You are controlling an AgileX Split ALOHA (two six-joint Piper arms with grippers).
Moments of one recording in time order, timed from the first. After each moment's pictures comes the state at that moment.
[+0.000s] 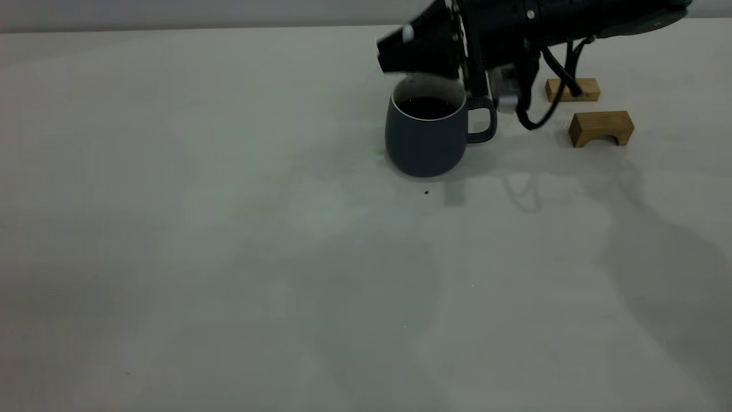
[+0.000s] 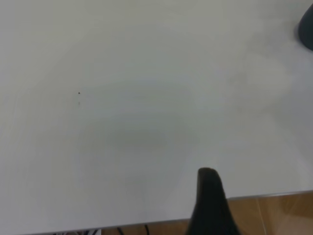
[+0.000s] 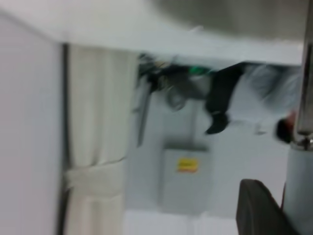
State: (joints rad) left arm 0.06 -0.02 -0.49 -0.13 1.13 0.10; right arm 0.15 2.59 -1.62 1.62 1.16 0.48
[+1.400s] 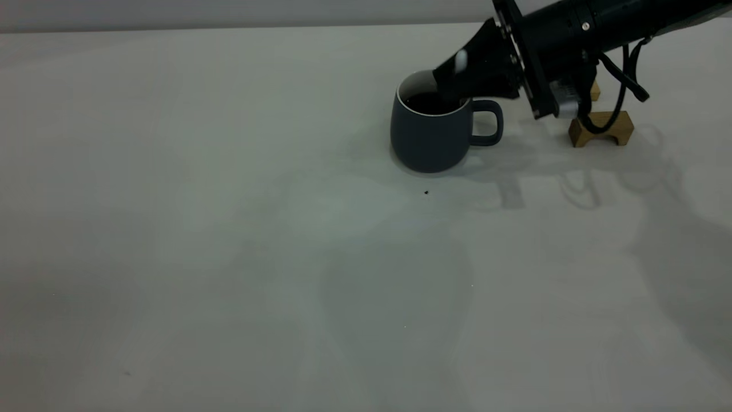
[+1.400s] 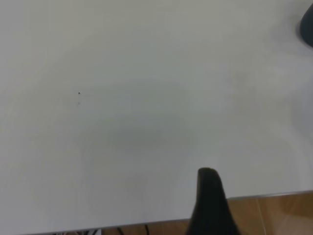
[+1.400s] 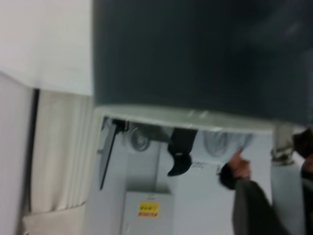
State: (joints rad) left arm 0.06 -0.02 -0.49 -0.13 1.13 0.10; right arm 0.05 2.59 -1.62 1.34 1.16 0.48
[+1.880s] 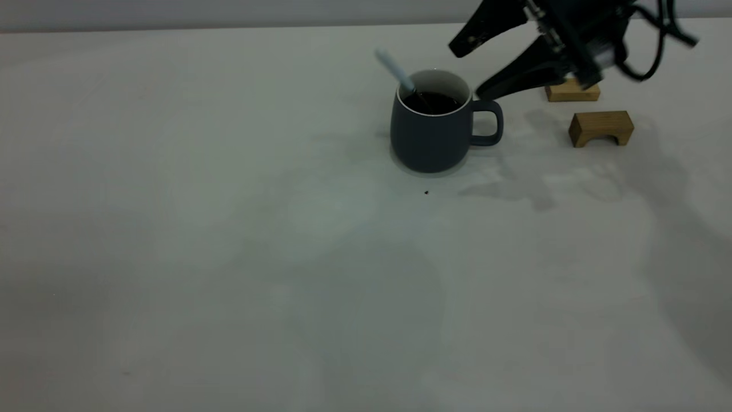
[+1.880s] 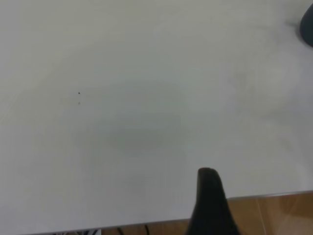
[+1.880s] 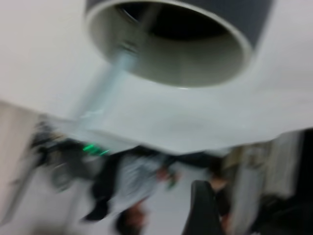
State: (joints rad) left arm 0.06 -0.02 -0.49 -0.13 1.13 0.10; right arm 0.05 2.42 -1.62 1.02 1.17 0.49
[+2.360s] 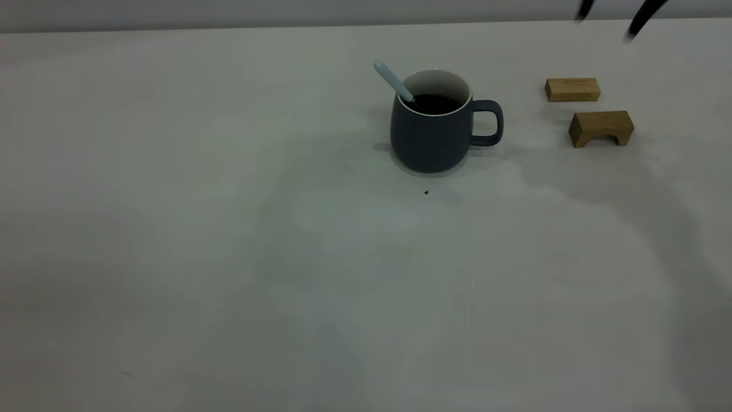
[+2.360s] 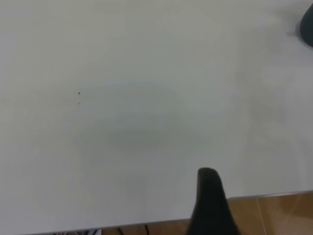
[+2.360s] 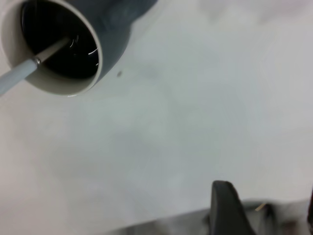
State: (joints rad) left arm 0.06 -0.02 -0.49 -0.13 1.13 0.10; right arm 0.14 2.05 -1.62 0.26 1.20 0.48
